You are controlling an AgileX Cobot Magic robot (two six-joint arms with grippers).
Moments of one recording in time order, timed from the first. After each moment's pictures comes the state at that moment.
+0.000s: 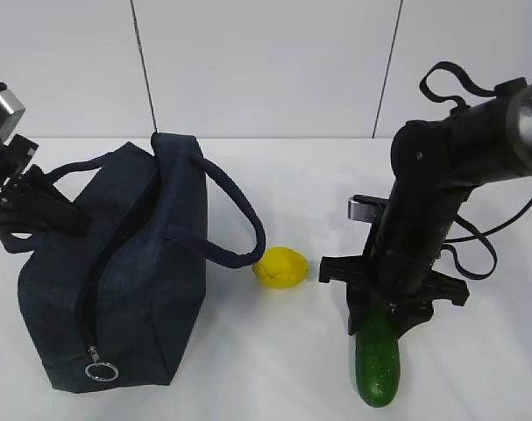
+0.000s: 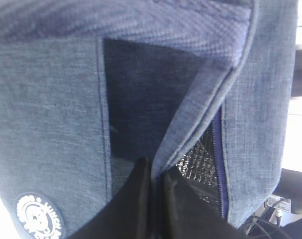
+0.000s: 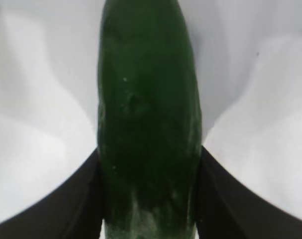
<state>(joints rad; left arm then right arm) 0.06 1.76 -1.04 -0.98 1.18 0.72 0.38 2.00 -1.18 0.18 0.86 0.46</state>
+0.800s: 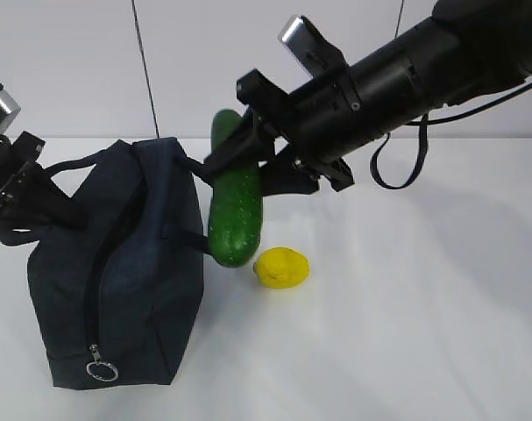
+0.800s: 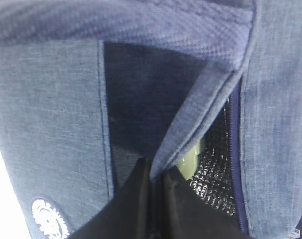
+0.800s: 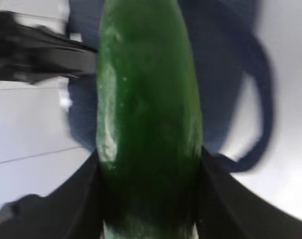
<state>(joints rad) 0.06 1.76 -1.04 -0.97 1.09 0.65 0.38 1.81 -1.34 1.07 0.95 -0.33</state>
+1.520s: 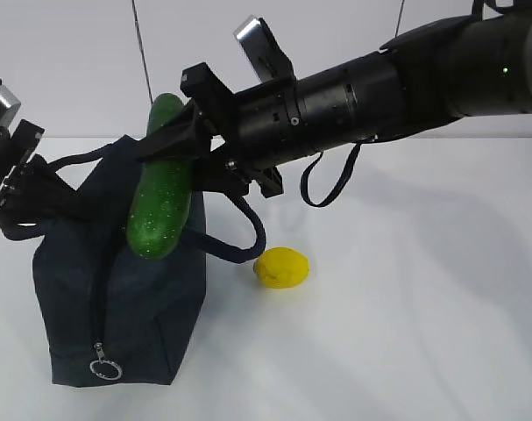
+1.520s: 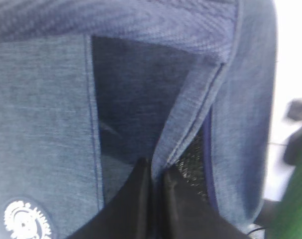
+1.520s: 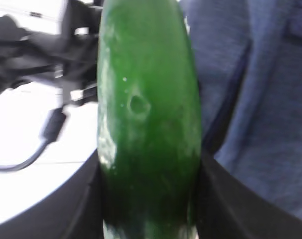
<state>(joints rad) 0.06 1.76 -1.04 -1.03 1.13 0.65 0.46 1.89 -1.35 1.45 0.89 -0.62</state>
